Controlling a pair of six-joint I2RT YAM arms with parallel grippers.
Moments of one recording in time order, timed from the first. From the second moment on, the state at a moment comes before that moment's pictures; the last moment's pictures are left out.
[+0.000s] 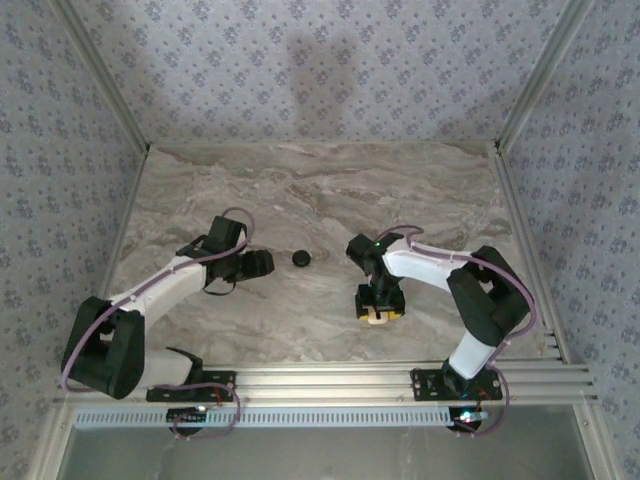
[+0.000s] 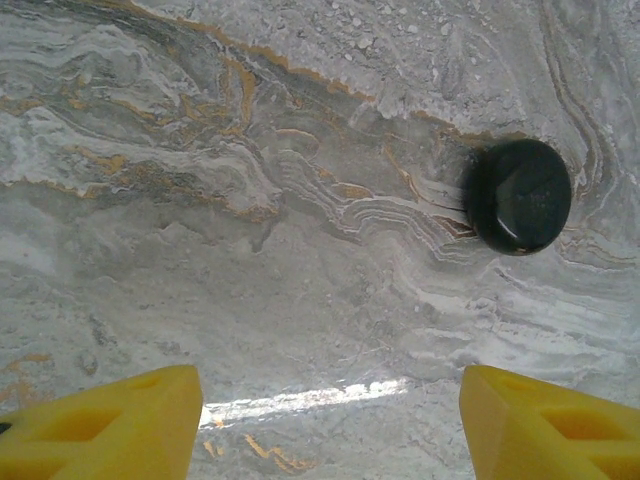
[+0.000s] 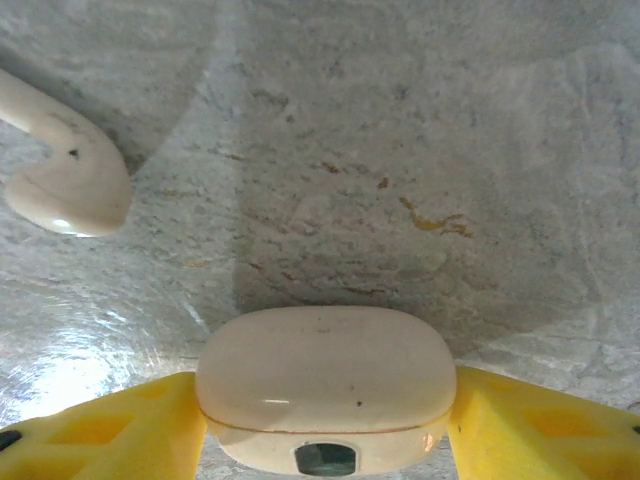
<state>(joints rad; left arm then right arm) -0.39 1.31 0.71 -0.43 0.19 -0.54 0.70 1.68 0.97 -0.99 -0.14 0.63</state>
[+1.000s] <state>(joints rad) -0.39 1.24 0.73 -0.26 0.33 -0.45 0.70 1.29 0.76 -0.66 -0.01 0.79</state>
